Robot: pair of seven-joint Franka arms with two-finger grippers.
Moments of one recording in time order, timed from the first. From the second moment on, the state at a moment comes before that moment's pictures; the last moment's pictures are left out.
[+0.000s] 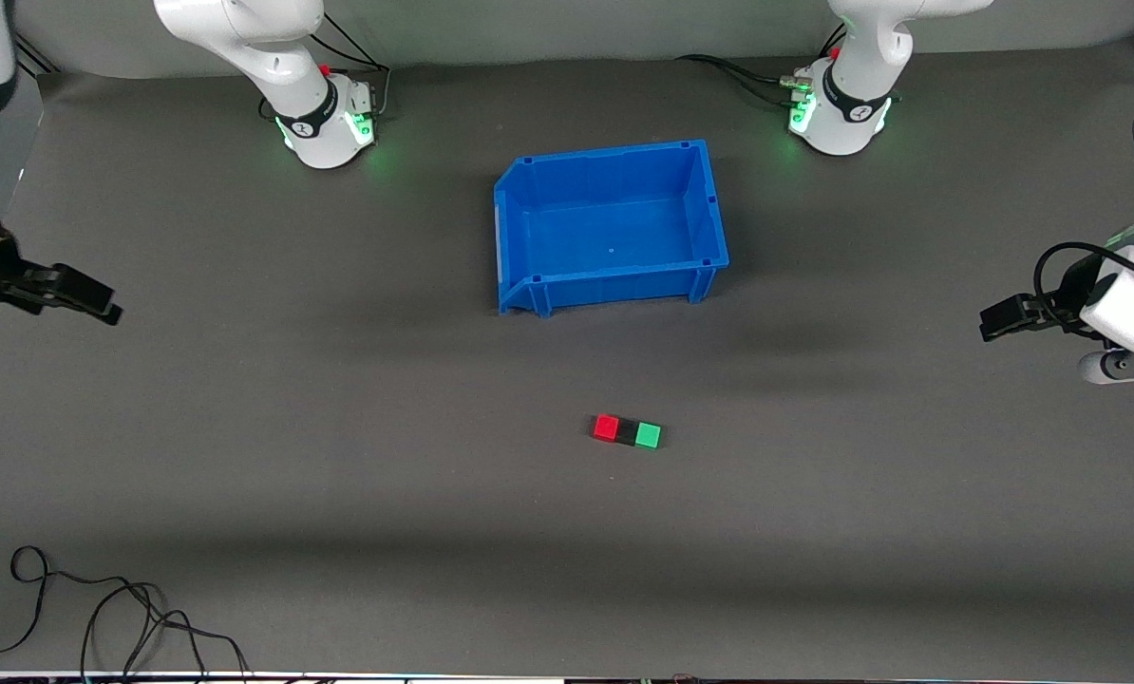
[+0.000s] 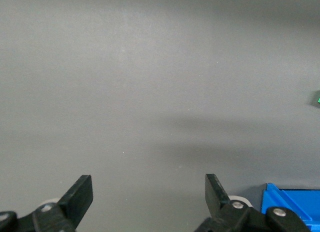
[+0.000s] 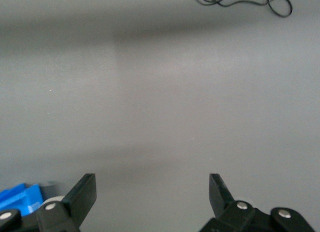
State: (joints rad) left arm 0.01 0.10 -0.01 -1.67 0.02 1.72 -0.09; right arm -0.05 0.05 -0.01 -1.56 -0.01 1.64 0.07
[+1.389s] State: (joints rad) left arm 0.07 0.12 0.00 -1.58 -0.07 1.64 0.03; right arm -0.06 0.04 0.00 -1.56 0.02 1.61 -0.03
